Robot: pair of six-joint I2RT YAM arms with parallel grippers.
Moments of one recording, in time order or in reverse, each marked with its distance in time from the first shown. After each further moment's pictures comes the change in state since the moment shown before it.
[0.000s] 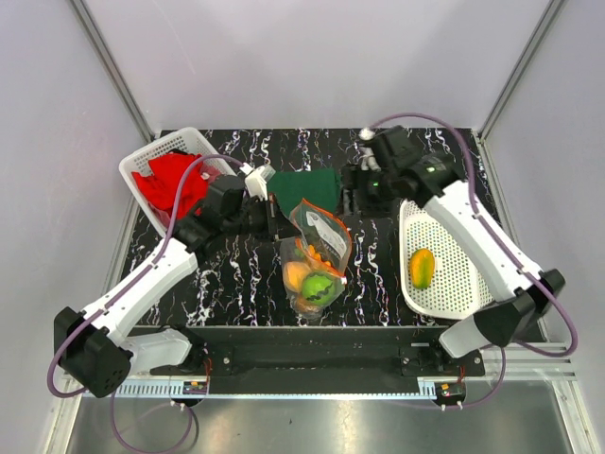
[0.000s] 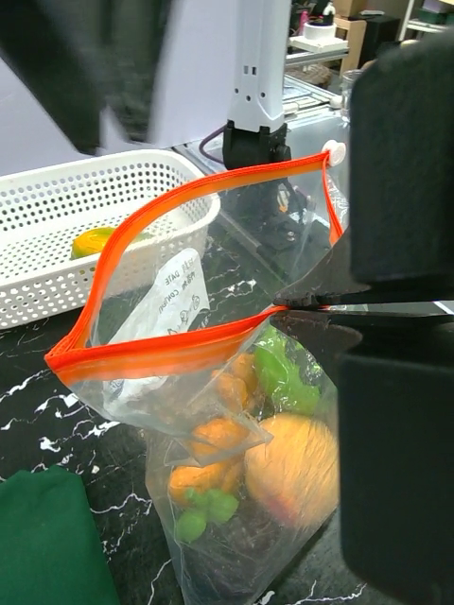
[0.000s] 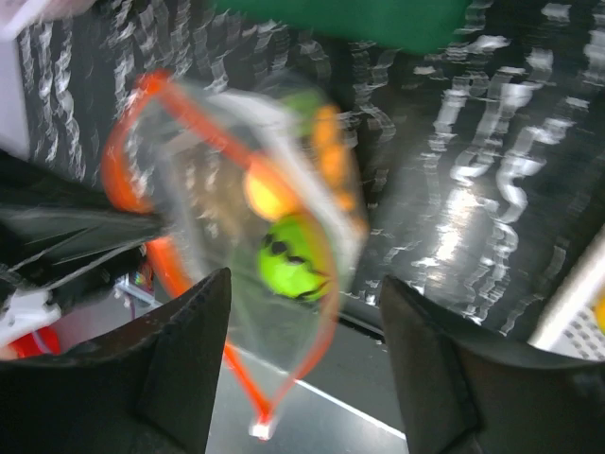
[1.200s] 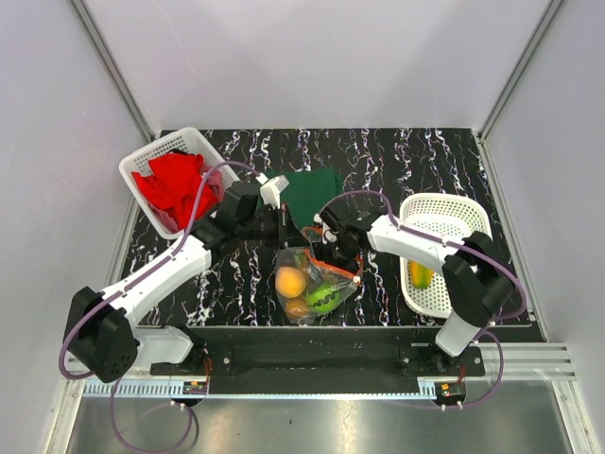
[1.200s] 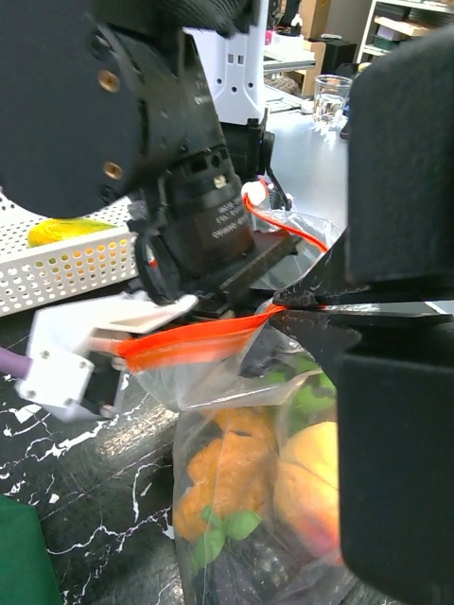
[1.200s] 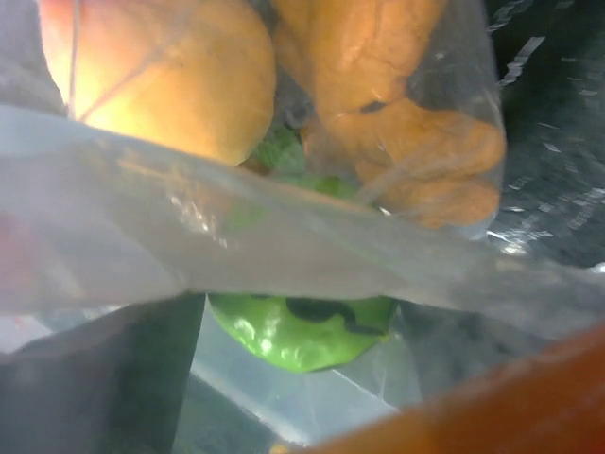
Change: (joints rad) left arm -0.034 0.091 -0.063 0.092 0.048 -0.013; right arm 0.214 0.191 -0.522 0.346 -0.242 0.006
